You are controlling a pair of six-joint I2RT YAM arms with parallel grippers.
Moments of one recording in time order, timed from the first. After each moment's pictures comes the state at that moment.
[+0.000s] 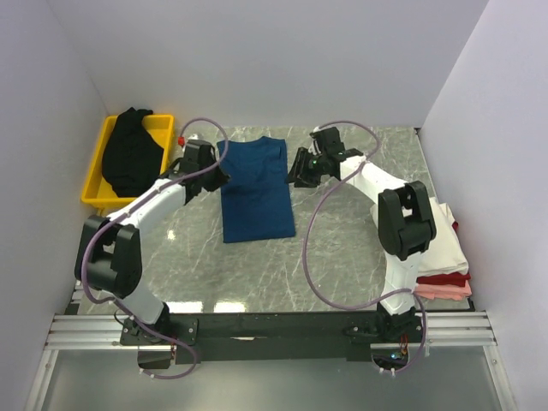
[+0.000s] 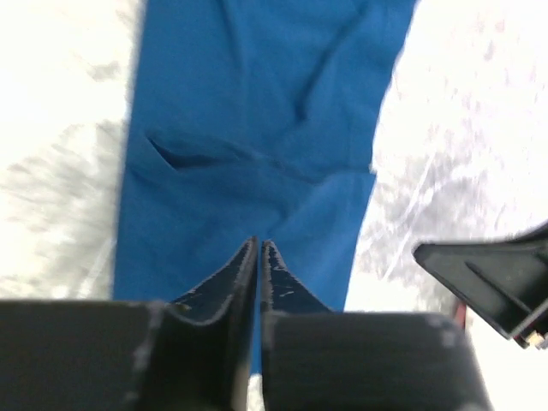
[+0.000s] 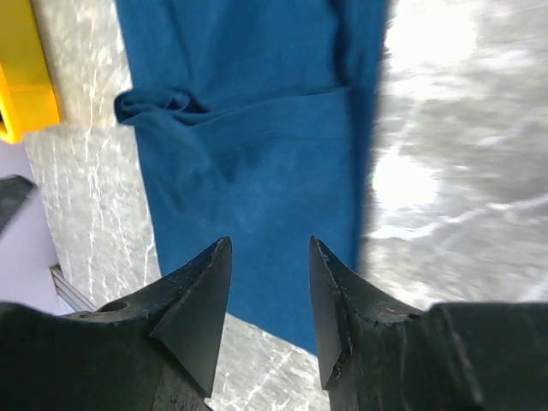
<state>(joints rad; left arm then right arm) -0.32 1.60 1.15 -0.23 -0.02 -0.84 0.35 1.96 1.48 -0.39 -0.38 0.59</state>
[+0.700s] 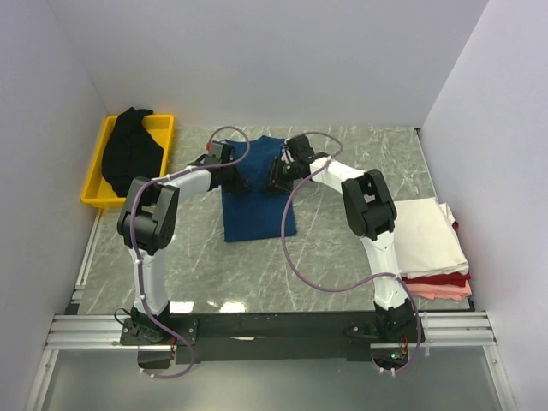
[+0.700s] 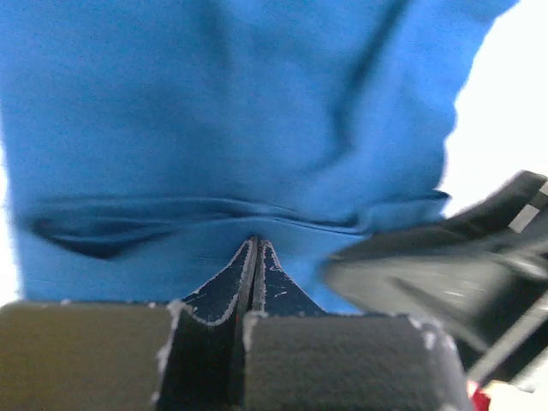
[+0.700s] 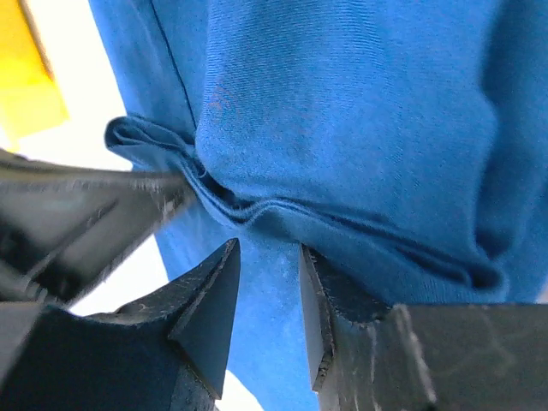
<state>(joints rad) -0.35 2.03 1.37 -0.18 0.15 -0.82 0.44 2.33 1.75 -0.34 -0.51 0.69</state>
